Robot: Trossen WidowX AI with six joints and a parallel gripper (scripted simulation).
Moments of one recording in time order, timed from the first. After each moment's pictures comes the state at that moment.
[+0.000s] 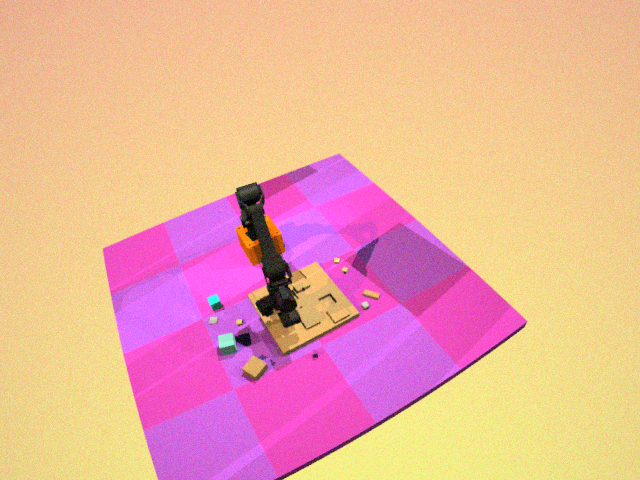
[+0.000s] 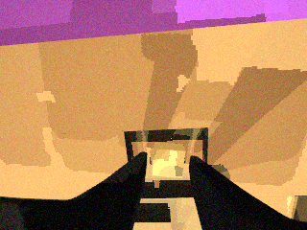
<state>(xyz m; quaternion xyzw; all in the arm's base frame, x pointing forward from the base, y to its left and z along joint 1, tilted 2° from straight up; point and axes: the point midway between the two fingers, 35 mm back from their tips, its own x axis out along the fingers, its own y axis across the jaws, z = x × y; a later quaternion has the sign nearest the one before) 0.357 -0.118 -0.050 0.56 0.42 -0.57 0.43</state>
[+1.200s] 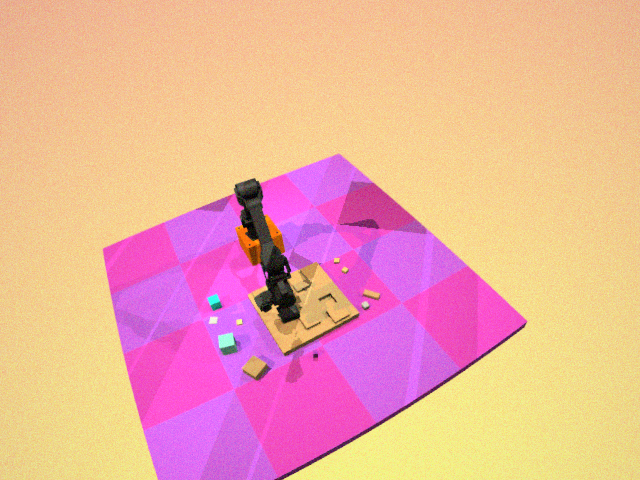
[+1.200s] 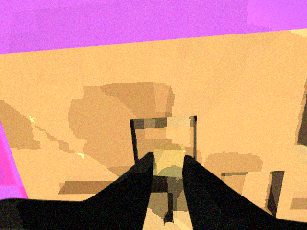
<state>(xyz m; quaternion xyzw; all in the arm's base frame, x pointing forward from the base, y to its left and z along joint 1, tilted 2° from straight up) 0.356 -0.117 -0.026 0.56 0.42 -0.57 0.43</state>
